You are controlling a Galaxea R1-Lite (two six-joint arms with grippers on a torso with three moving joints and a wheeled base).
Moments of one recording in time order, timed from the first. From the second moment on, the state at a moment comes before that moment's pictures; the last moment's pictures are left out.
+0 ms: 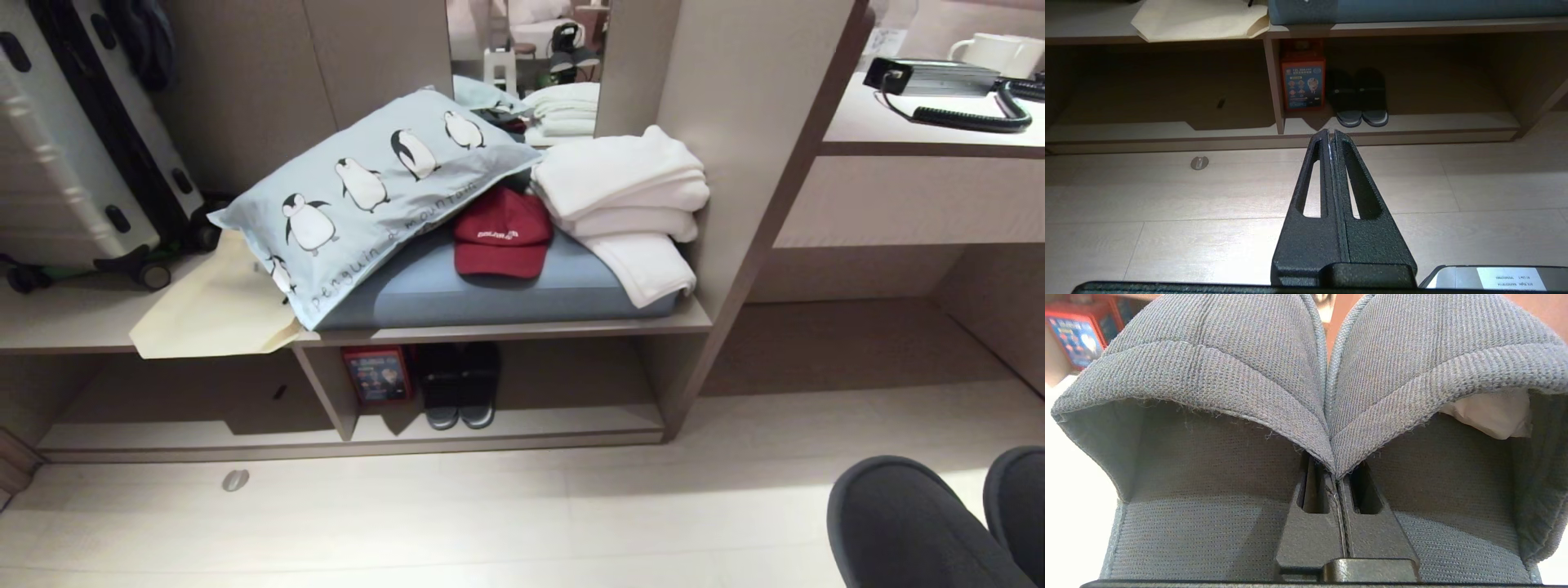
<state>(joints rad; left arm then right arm) 0.00 0.00 0.00 0.00 0.00 -0.01 -0.01 0.00 0.00 0.00 0.03 -0.12</state>
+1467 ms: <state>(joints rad) 0.00 0.00 0.00 0.00 0.00 -0.01 -0.01 0.00 0.00 0.00 0.03 -0.12</state>
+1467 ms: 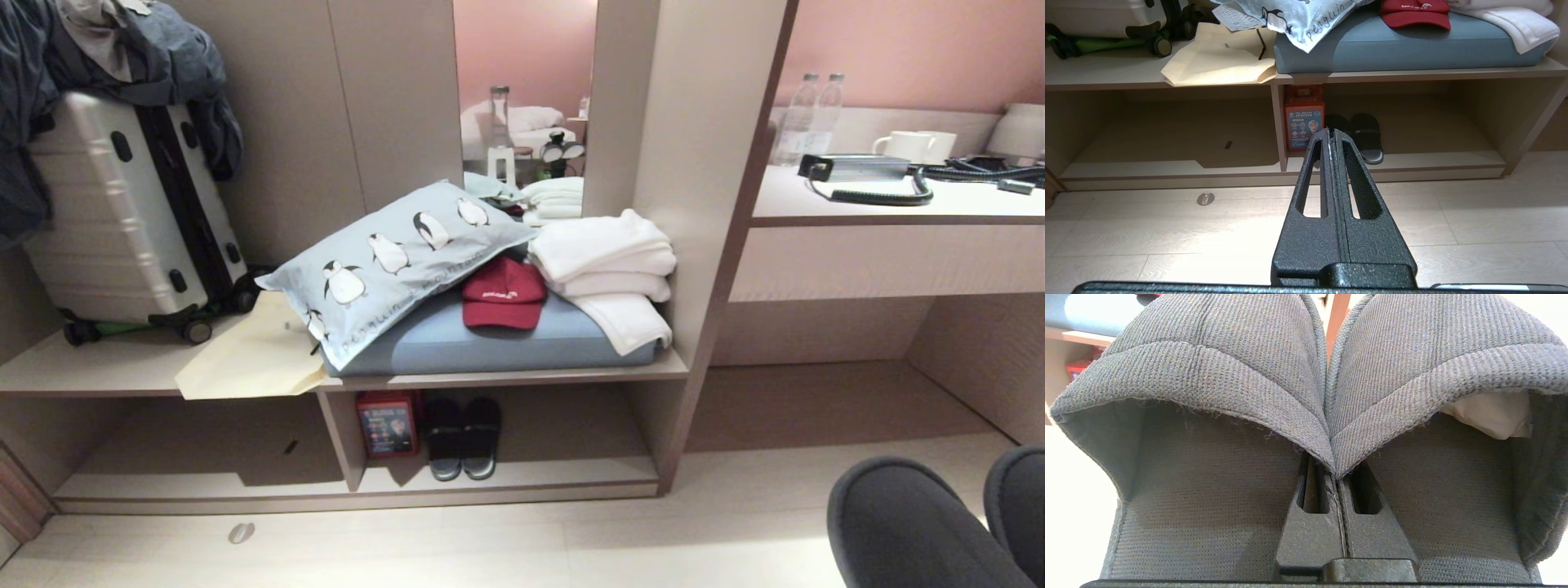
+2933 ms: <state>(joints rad) 0.00 0.00 0.00 0.00 0.00 -0.01 -0.01 0.00 0.00 0.01 0.03 -0.11</state>
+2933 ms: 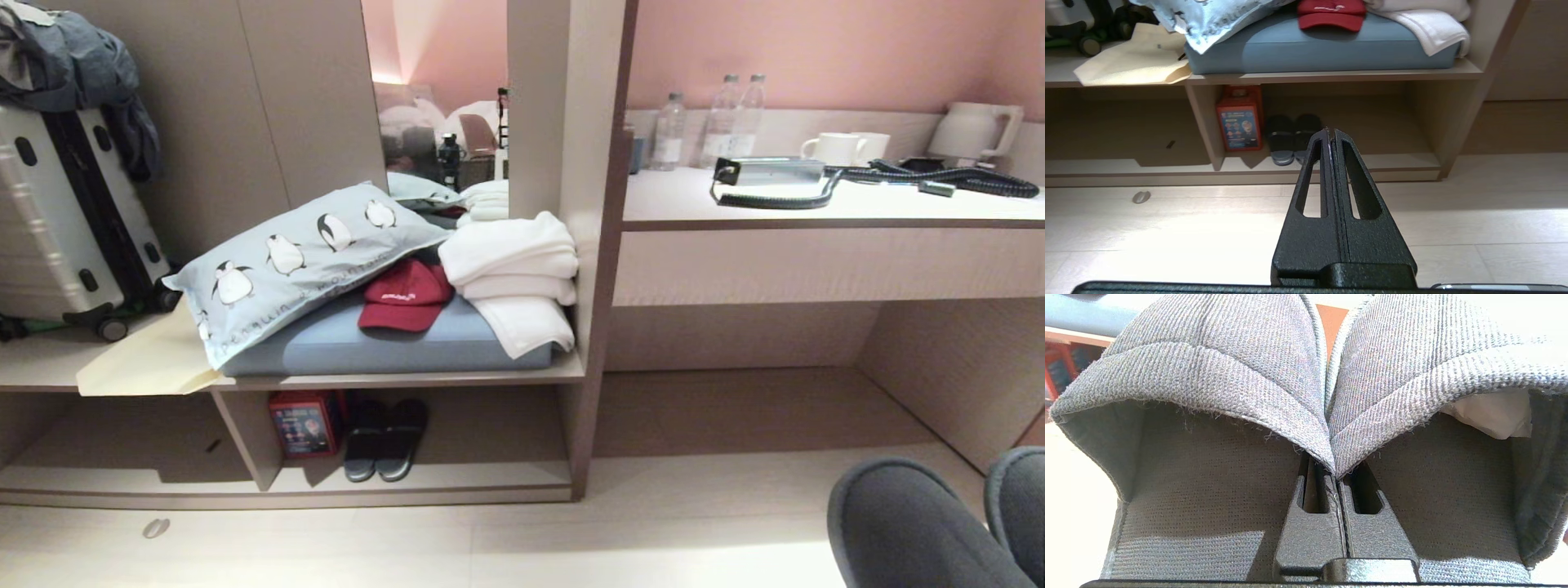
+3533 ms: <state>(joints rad) 0.00 0.00 0.00 0.00 0.00 -0.01 -0.01 0.00 0.00 0.01 0.03 -0.11</state>
